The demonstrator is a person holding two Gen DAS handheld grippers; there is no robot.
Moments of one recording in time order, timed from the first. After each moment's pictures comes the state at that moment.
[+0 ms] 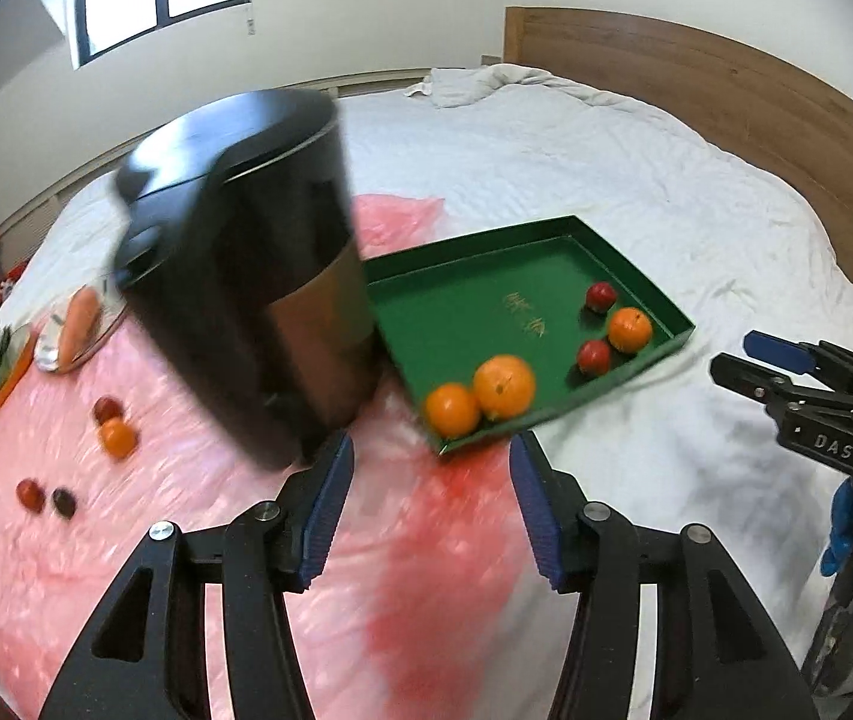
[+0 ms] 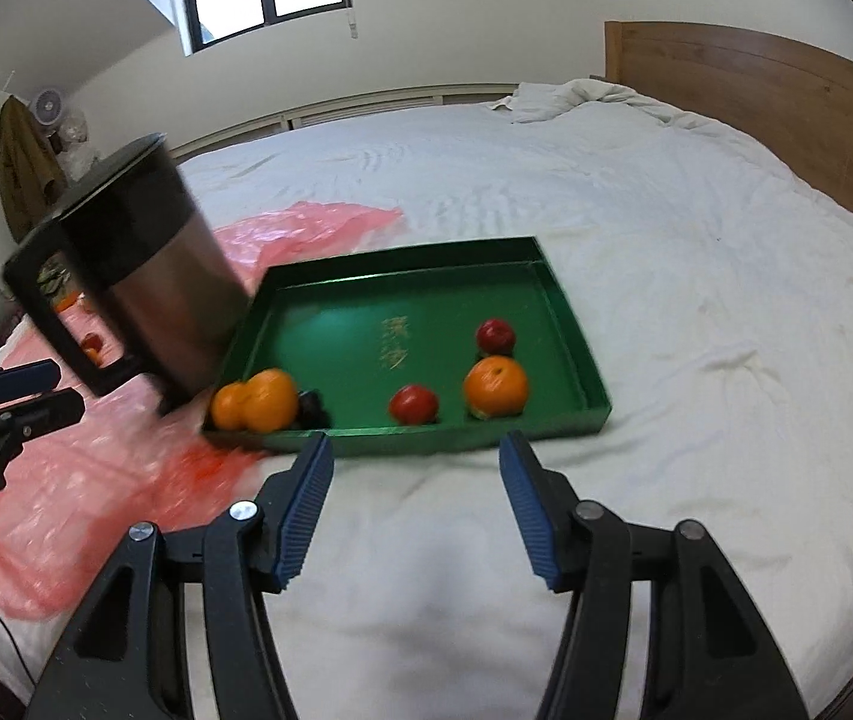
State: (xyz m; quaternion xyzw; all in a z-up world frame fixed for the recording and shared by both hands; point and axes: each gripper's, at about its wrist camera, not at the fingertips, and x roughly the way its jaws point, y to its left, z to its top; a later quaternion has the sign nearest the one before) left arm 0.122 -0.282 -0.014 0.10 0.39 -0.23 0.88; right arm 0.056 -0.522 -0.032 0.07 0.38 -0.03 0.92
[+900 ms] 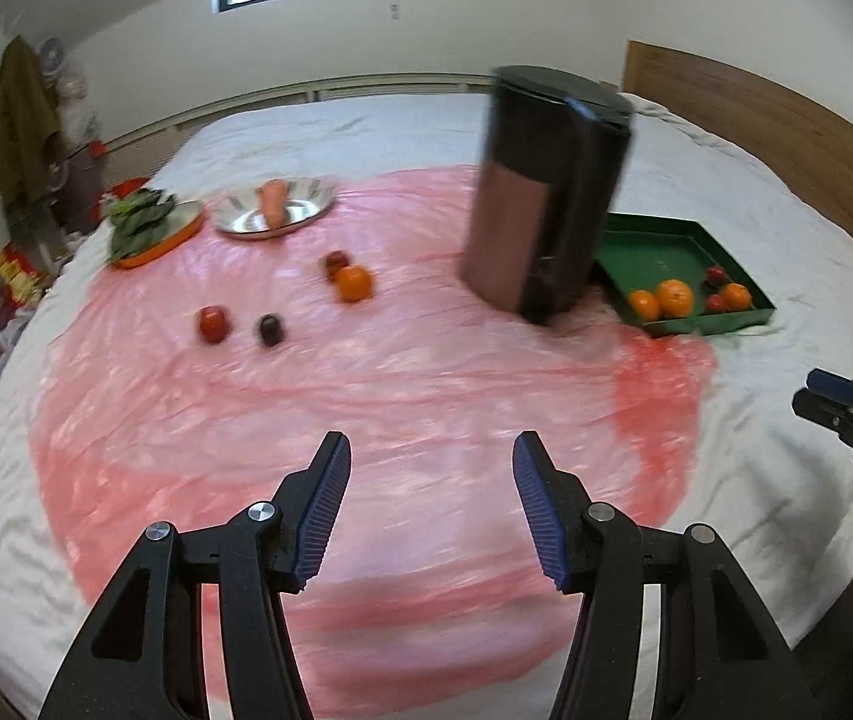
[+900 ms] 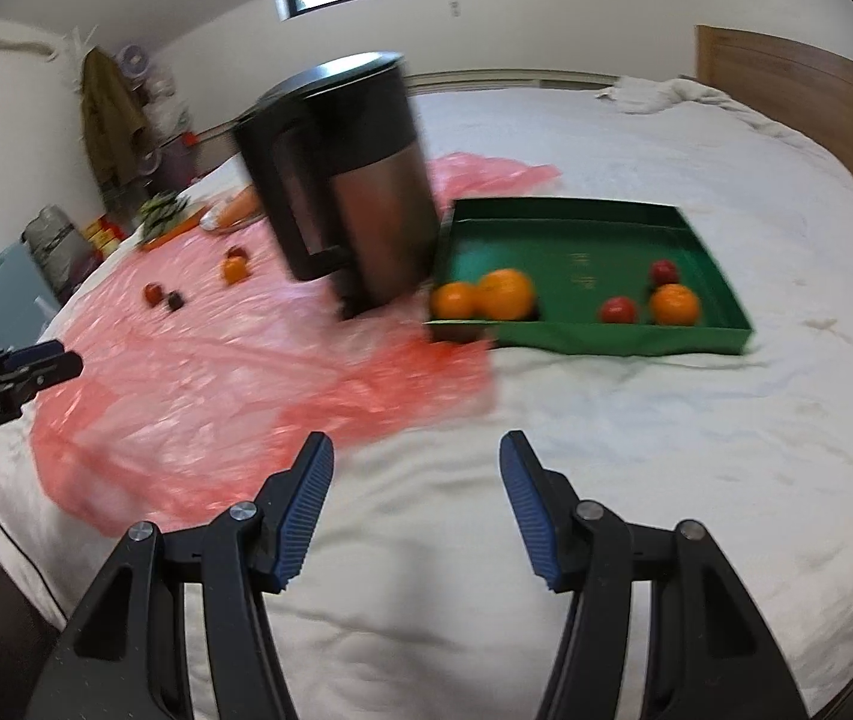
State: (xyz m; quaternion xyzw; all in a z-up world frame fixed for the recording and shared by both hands) left arm 0.049 -0.076 -0.031 0.04 0.39 -0.13 0.91; right arm -0.006 -0.383 -0.035 0.05 0.40 0.07 0.91
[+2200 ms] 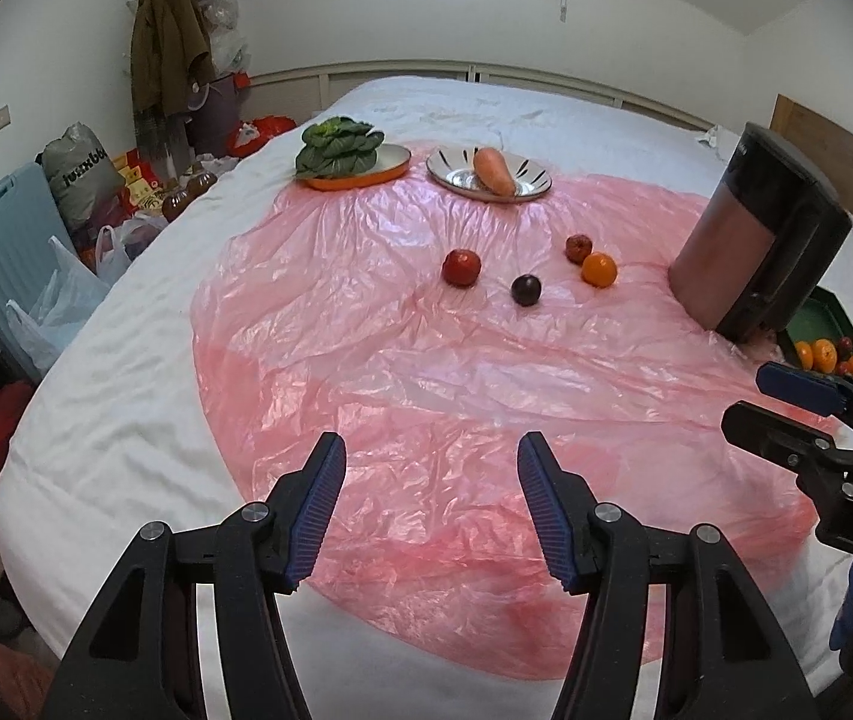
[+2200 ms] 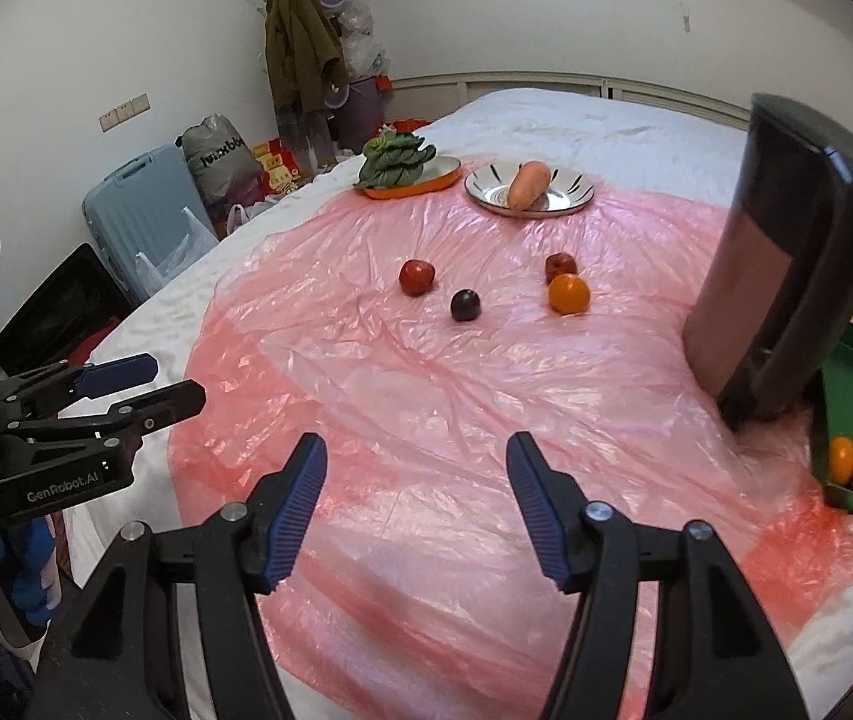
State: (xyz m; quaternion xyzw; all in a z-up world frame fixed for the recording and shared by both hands) left arm 0.052 0.074 -0.054 -0.02 0.42 0.01 0.91; right arm 0.074 -0.126 -0.040 -0.02 0.40 0.27 0.88
